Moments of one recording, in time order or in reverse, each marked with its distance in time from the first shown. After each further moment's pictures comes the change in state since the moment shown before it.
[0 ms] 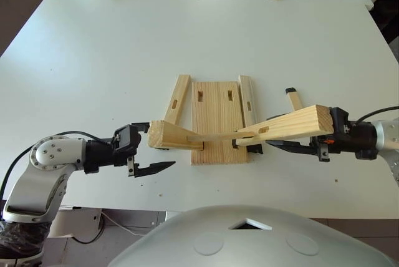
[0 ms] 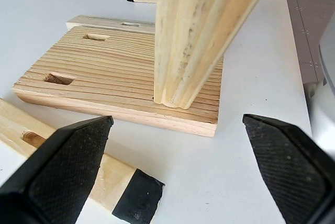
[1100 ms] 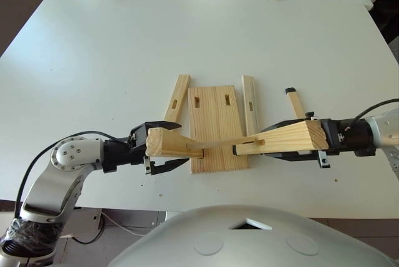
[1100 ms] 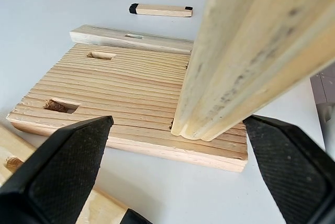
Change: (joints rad) left arm -0.026 -0.045 -0.095 -0.066 0.017 0.046 0.123; right arm -0.102 -0.082 0.121 0.042 -0.060 -0.152 0.100
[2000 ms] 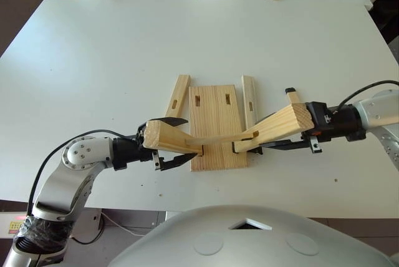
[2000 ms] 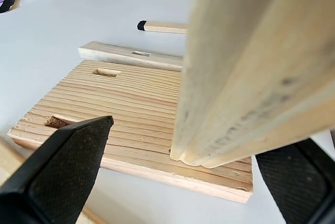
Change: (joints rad) left arm -0.027 -0.056 -0.045 -0.014 0.000 0.015 0.063; right arm -0.163 -0.026 0.131 0.064 0.030 0.129 -0.014
